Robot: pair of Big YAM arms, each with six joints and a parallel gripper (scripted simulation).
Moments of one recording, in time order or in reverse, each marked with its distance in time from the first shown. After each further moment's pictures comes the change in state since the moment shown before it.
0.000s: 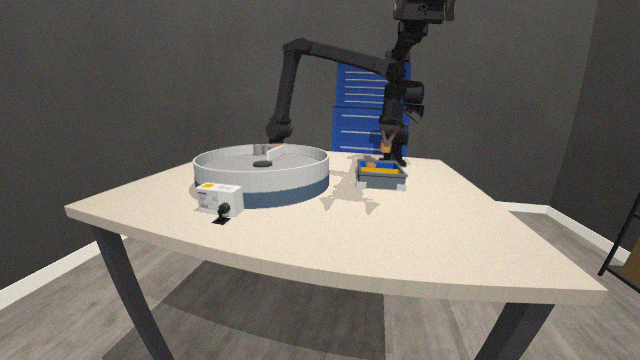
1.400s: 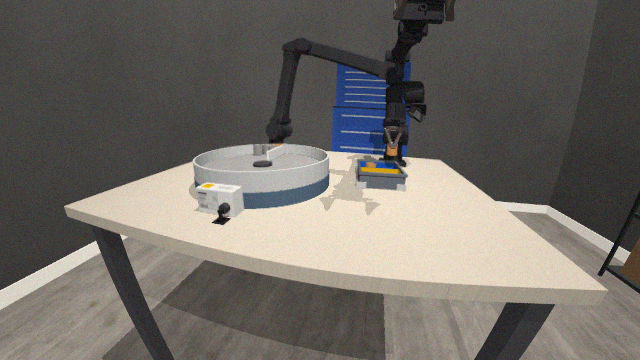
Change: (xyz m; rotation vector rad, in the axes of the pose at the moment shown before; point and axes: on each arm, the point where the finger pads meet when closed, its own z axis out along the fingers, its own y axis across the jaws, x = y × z) left arm 0.000 0.000 0.000 0.000 0.000 0.000; right arm -0.020 -0.010 0.005 0.136 -0.083 0.030
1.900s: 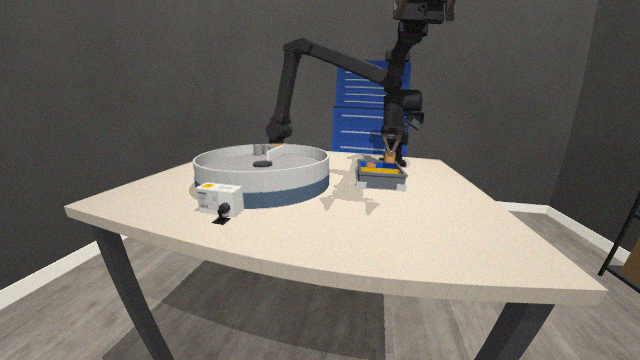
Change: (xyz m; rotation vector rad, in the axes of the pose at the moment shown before) left arm 0.000 0.000 0.000 0.000 0.000 0.000; right arm 0.006 0.005 0.026 0.000 0.002 0.007
